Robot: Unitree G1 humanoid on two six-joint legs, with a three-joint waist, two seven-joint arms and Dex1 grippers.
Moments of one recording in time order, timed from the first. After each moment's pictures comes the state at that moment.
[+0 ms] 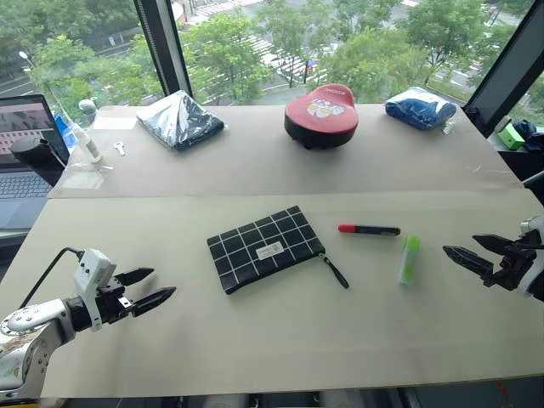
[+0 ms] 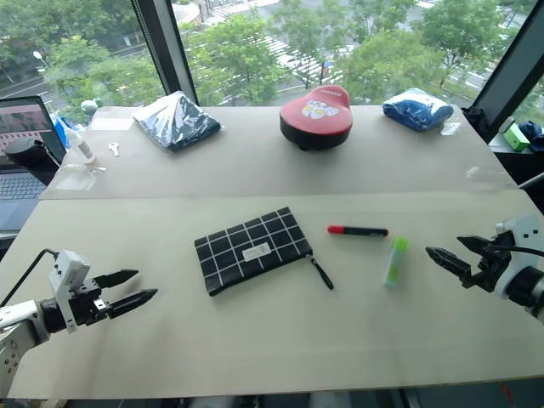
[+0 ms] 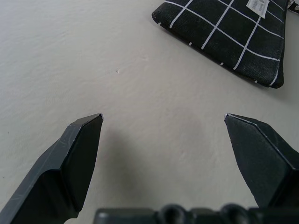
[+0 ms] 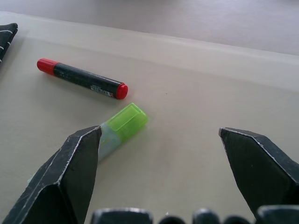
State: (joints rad) left arm 0.18 0.78 0.37 -0.12 -0.56 0.51 -1.00; right arm -0.02 -0.87 -0.52 0.11 0.48 0.49 0.93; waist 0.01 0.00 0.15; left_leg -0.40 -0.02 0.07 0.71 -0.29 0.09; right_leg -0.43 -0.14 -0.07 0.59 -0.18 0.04
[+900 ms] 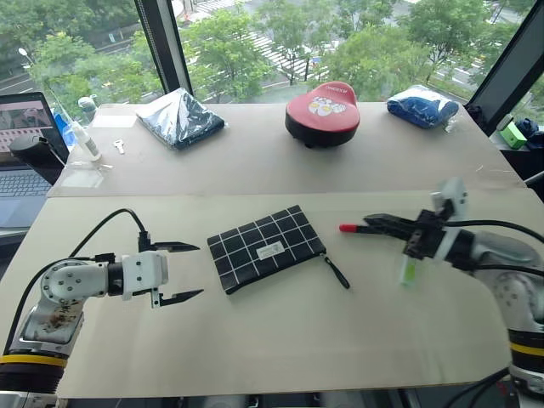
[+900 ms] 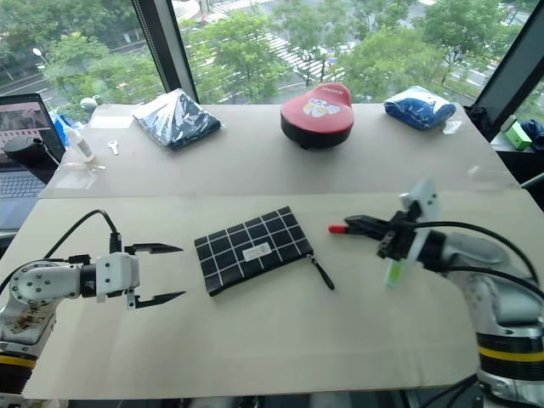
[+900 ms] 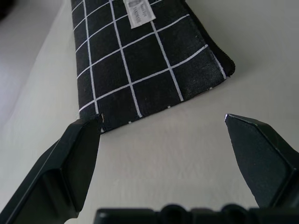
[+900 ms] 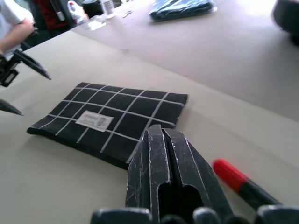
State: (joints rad) left arm -0.12 0.84 0.02 0.03 -0.16 -0.35 -1.21; right arm -0.32 -0.68 -0.08 -0.20 0.56 0.65 0.87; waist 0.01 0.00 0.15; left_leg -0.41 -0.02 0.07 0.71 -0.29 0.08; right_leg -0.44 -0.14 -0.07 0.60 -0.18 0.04
